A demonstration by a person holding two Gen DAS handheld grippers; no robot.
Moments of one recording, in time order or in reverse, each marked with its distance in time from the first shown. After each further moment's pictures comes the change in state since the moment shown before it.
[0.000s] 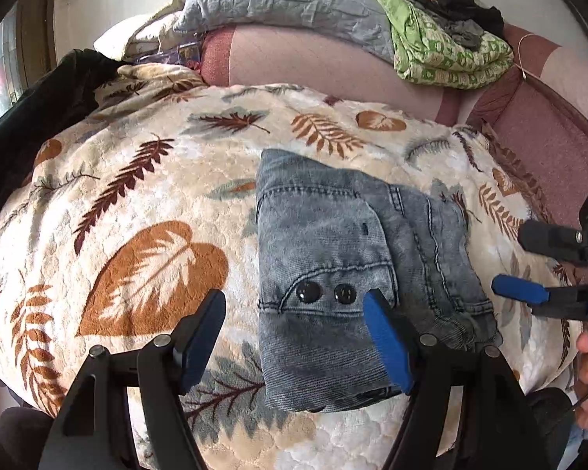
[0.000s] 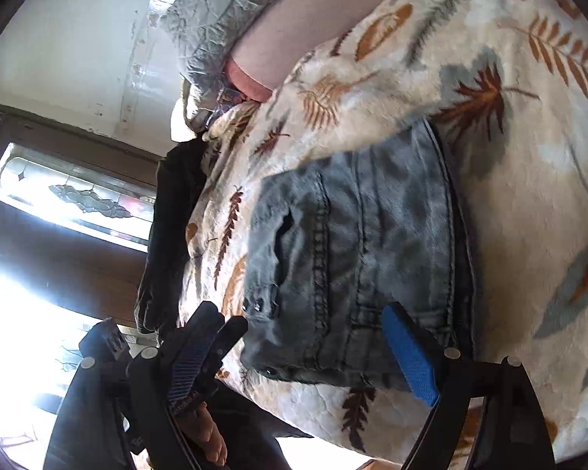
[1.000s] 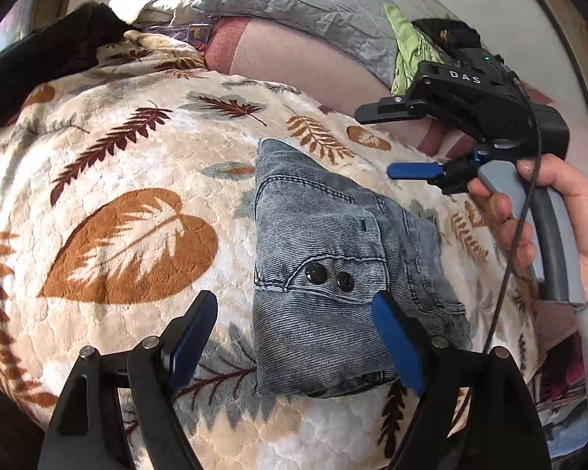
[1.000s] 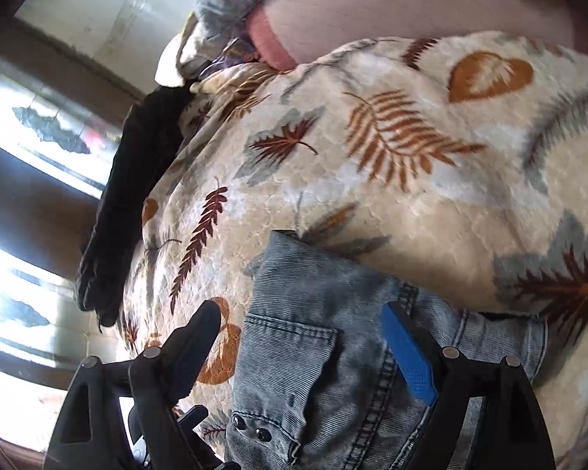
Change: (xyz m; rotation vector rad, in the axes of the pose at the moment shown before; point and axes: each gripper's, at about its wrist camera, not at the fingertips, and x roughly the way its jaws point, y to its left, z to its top) left arm 0.001 0.043 -0.024 -0.196 -0.027 -0.224; right arm 0.124 0.081 0.103 -0.296 0.196 -0.230
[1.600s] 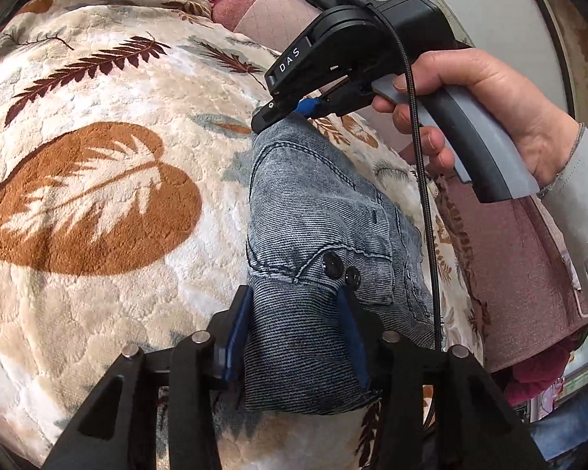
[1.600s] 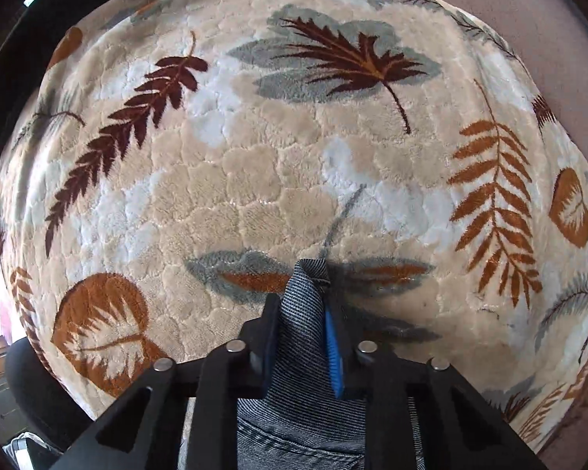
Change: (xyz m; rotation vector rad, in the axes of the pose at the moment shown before) left arm 0.046 0.031 0.002 -0.156 0.090 -0.175; right arm 0.161 0.085 0.040 -0.434 0.451 -0.452
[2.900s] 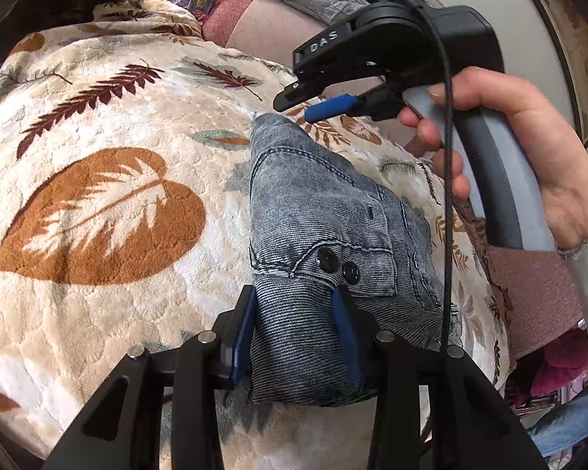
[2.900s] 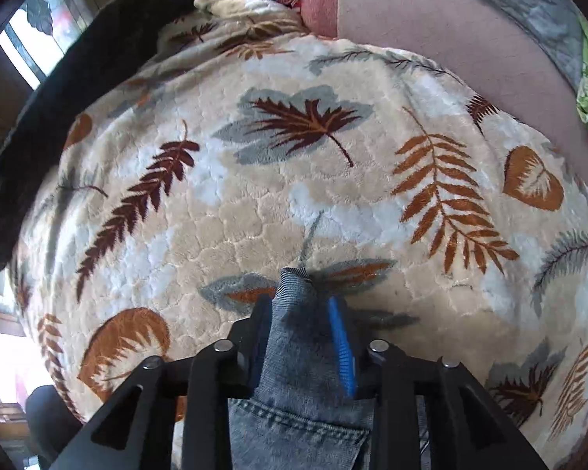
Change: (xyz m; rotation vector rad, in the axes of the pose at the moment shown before) left arm -0.017 -0.019 -0.009 0.104 -0.050 0.094; right arm -0.056 -0.024 -0.051 0.226 -0.317 0.069
